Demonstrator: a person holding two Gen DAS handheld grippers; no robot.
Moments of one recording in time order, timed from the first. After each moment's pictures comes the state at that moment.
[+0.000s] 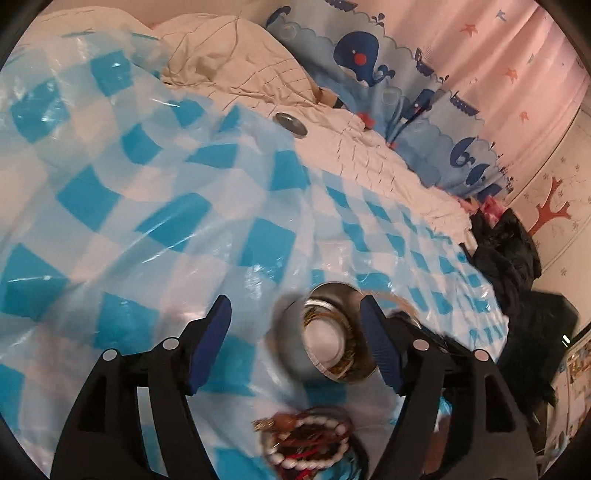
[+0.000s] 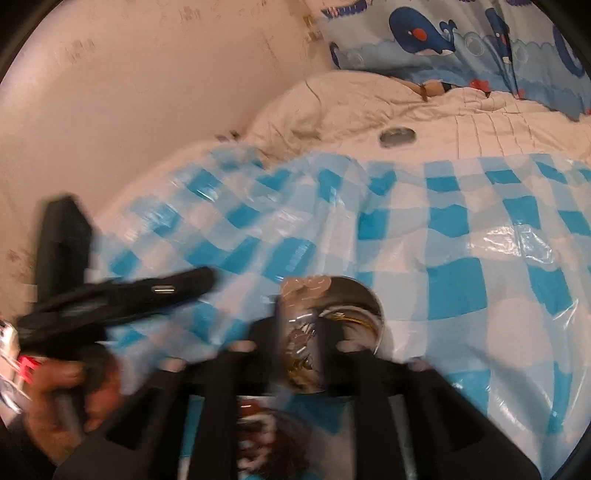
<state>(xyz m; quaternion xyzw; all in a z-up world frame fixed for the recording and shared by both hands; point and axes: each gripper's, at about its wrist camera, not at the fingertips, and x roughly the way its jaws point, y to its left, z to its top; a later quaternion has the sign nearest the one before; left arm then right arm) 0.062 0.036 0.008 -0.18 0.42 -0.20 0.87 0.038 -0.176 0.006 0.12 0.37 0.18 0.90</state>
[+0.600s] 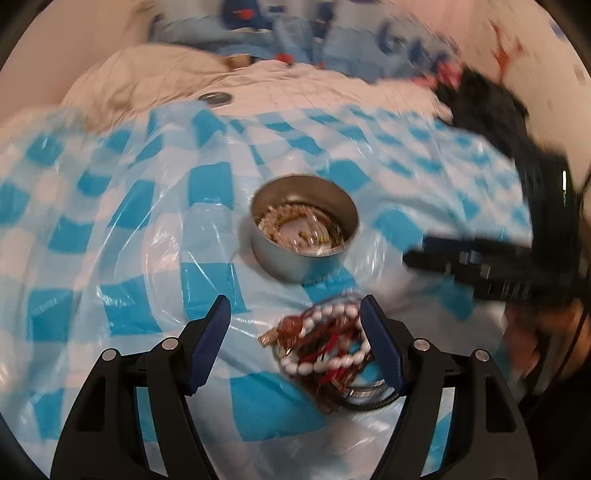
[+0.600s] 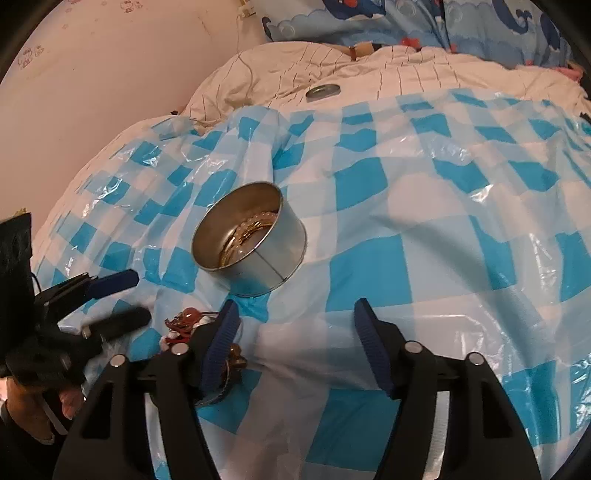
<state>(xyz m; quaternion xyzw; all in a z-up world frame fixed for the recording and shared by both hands) -0.017 -0.010 -0.004 0.10 0.42 -0.28 0.86 -0.032 -0.218 -0.022 0.14 0.43 0.09 0.89</state>
